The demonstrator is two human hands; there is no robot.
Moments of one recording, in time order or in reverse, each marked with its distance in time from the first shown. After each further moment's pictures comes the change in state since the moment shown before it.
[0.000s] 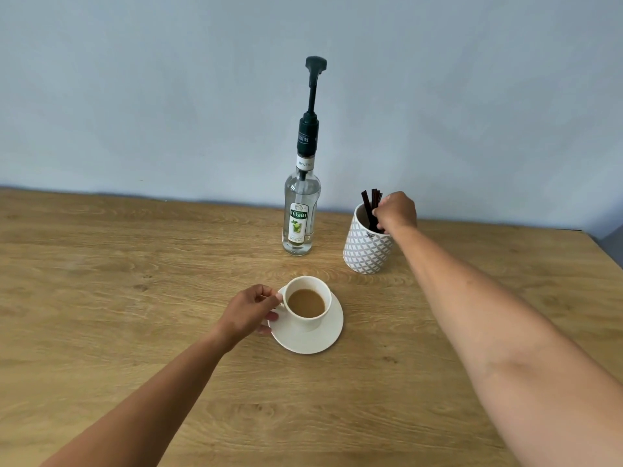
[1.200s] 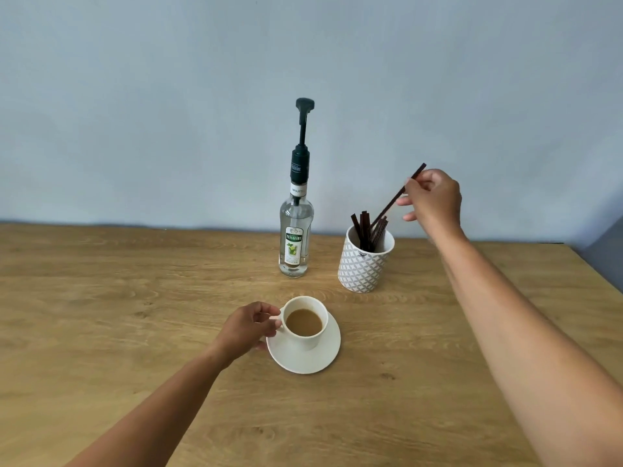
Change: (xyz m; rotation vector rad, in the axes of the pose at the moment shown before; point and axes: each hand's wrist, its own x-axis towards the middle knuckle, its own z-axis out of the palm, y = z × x) left_hand 0.003 0.004 -0.009 0.100 -0.042 0.073; right_hand -0.057 -0.030 -0.107 0.539 0.210 -0.272
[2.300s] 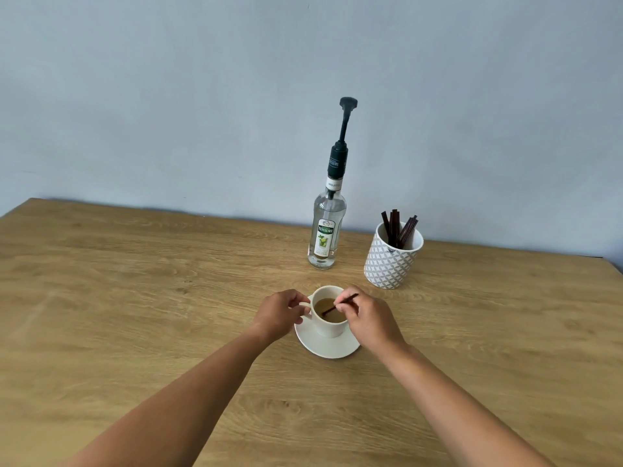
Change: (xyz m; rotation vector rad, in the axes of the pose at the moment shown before) left_hand -0.004 -0.001 0.008 0.204 0.103 0.069; right_hand -0.195 0.083 0.070 -0.408 -0.561 -0.240
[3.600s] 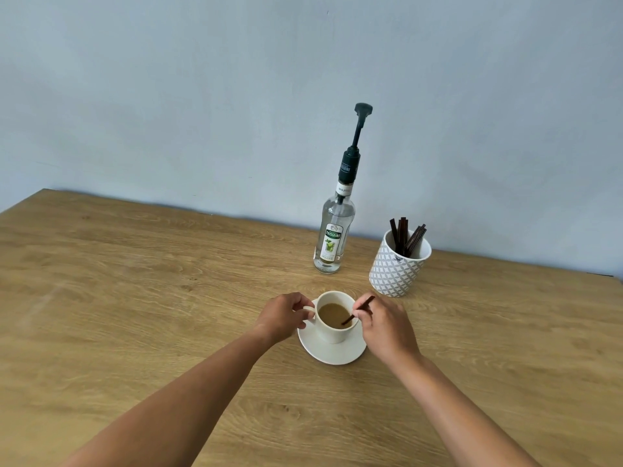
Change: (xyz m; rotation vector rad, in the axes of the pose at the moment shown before) left_hand 0.004 -0.004 0.000 0.028 -0.014 0.005; right_hand -0.004 0.002 -0.015 -0.222 0.062 -0.072
